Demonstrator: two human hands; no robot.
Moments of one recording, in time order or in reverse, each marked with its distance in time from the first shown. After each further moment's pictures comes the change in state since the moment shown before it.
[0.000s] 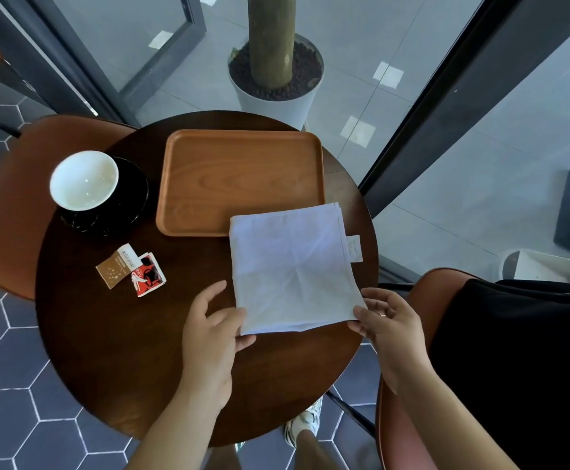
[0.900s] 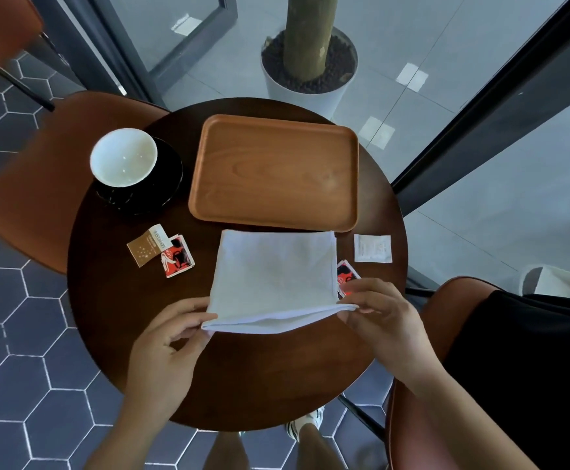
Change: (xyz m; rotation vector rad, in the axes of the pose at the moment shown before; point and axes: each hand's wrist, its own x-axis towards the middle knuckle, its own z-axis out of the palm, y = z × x) left_hand 0.003 -0.013 -0.111 0.564 -0.037 0.523; right_hand -0.019 -0.018 0.033 -0.755 -0.328 -0.615
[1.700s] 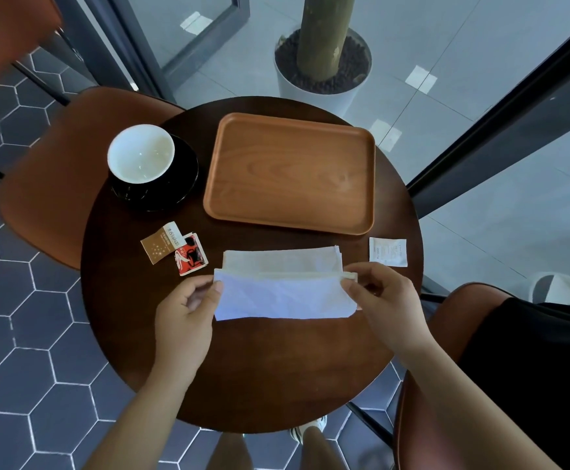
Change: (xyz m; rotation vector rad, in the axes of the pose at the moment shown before) left_hand 0.039 0.000 0.018 -0.168 0.193 -0.198; right_hand 0.037 -0.009 0.021 0.064 0.065 0.147
